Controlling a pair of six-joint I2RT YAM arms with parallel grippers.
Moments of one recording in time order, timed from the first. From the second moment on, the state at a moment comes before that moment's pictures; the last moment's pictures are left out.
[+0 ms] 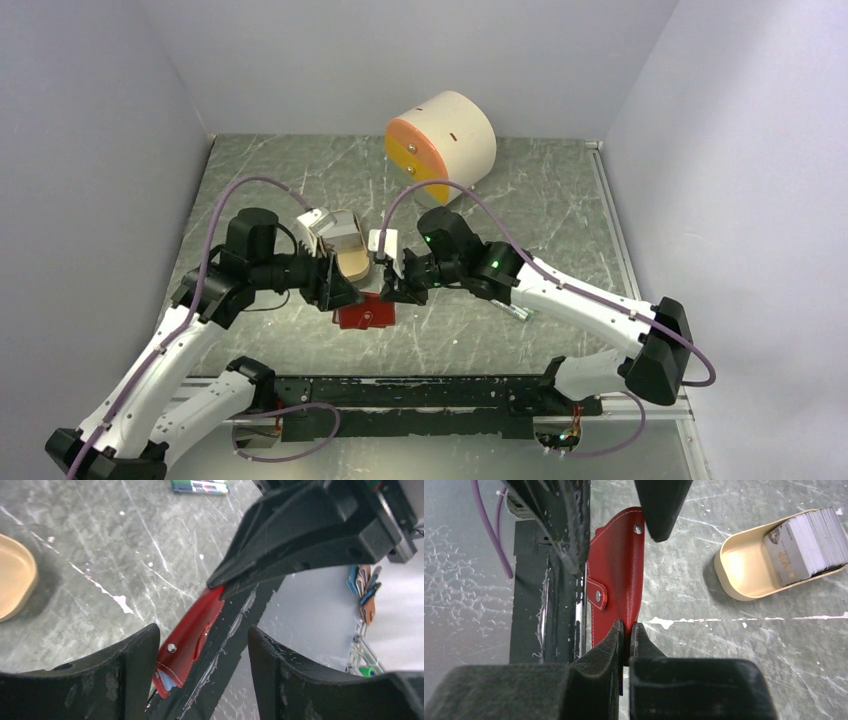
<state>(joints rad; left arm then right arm) -0.45 0.80 0.91 -0.69 0.68 -0.23 1.00 1.32 1.12 -0.39 -0.51 -0.29</state>
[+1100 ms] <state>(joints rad) -0.44 0.91 0.82 -0.49 0.89 -0.22 0.88 1.10 0.93 -0.04 -0.50 0.02</state>
